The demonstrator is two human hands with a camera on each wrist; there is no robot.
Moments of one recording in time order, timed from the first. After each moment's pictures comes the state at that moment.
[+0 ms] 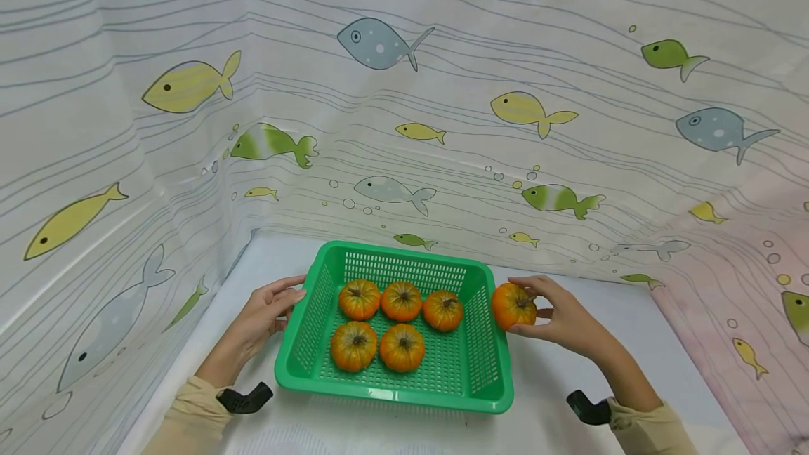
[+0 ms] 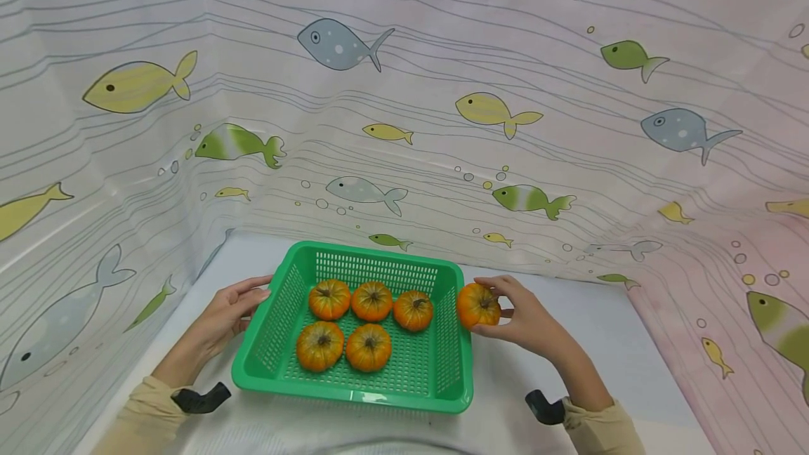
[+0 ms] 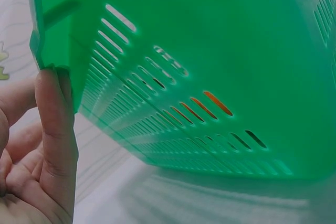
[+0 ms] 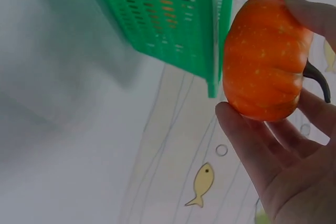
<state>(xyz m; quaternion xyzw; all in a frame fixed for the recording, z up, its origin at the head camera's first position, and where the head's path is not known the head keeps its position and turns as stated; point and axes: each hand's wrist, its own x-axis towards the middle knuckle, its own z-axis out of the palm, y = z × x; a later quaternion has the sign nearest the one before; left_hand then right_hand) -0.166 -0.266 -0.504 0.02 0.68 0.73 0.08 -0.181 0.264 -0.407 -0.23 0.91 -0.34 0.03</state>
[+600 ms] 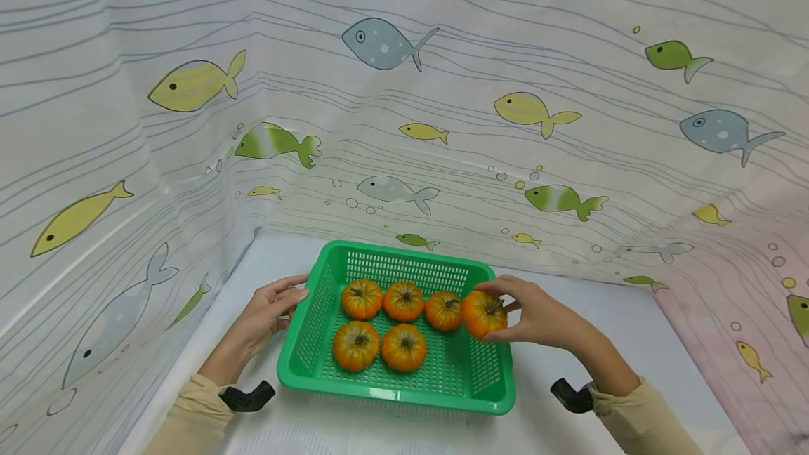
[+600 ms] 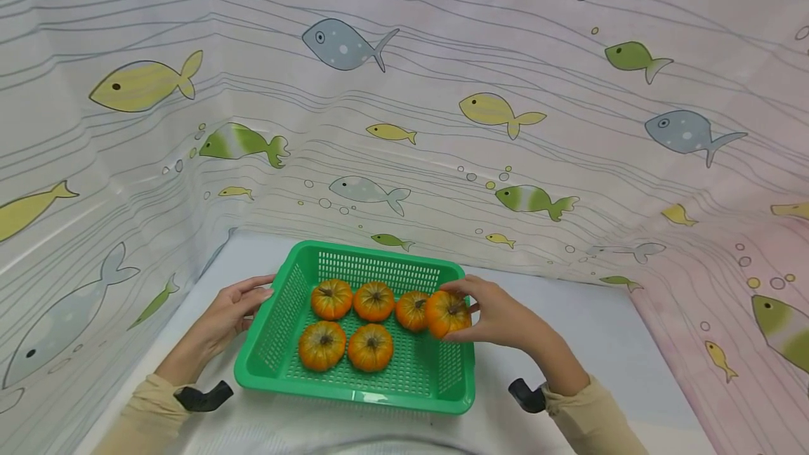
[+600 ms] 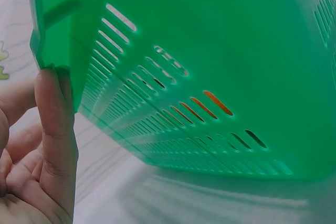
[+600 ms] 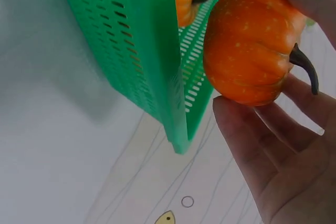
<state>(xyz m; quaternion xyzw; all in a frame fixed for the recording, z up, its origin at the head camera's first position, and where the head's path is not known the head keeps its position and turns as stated) -0.166 -0.266 -0.504 0.03 0.68 0.73 0.08 -0.188 0.215 -0.385 -0.33 0.89 -0.29 0.11</state>
